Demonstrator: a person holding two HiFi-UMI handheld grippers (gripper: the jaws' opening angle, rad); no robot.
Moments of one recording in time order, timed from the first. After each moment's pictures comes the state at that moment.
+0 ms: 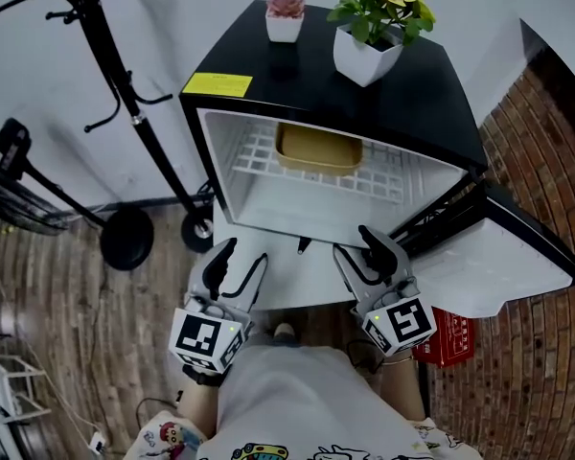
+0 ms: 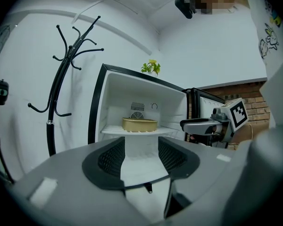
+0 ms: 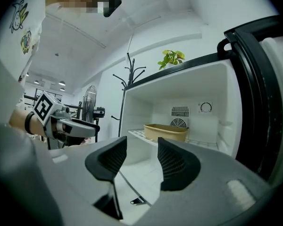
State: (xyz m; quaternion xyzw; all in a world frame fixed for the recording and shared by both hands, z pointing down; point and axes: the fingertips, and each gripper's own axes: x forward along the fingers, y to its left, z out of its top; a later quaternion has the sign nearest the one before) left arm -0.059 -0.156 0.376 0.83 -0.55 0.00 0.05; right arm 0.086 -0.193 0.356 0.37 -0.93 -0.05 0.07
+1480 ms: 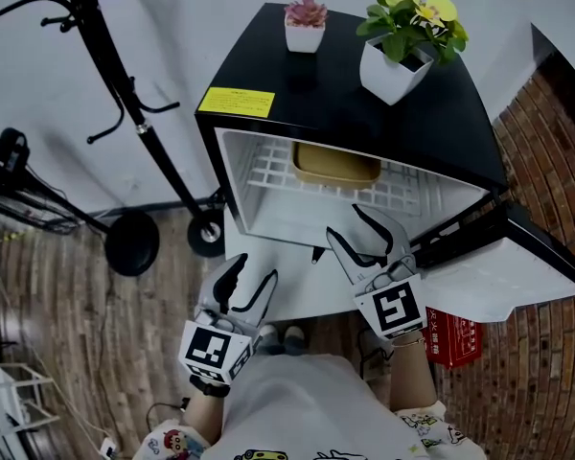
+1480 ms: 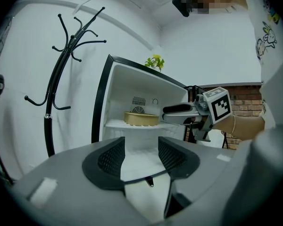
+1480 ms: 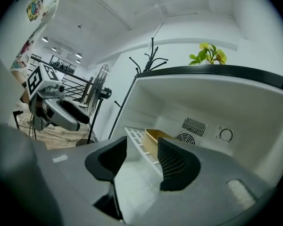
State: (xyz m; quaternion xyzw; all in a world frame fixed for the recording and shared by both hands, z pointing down) left arm -0.076 -0.163 0.392 0.85 -0.52 0.02 0.08; right arm 0.025 -0.237 0.342 0.34 -0.91 -0.19 0.18
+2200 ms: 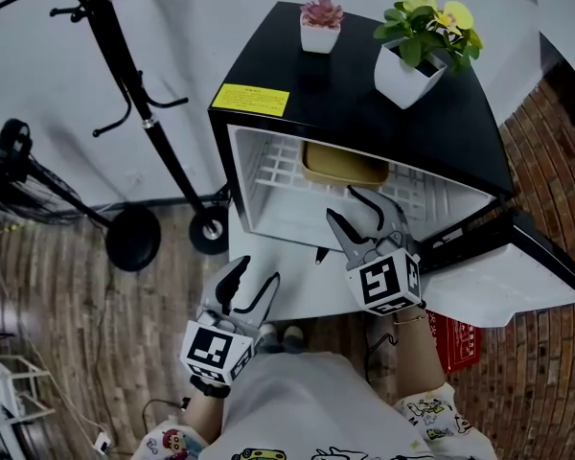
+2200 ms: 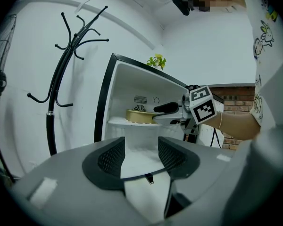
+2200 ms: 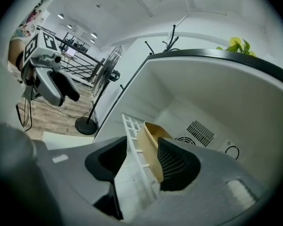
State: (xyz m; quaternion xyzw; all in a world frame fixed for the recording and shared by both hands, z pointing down) left arm -0.081 -0.159 0.400 0.84 -0.53 0.02 0.09; right arm 0.010 -0.277 0.360 0.32 -0.86 -0.26 0.29
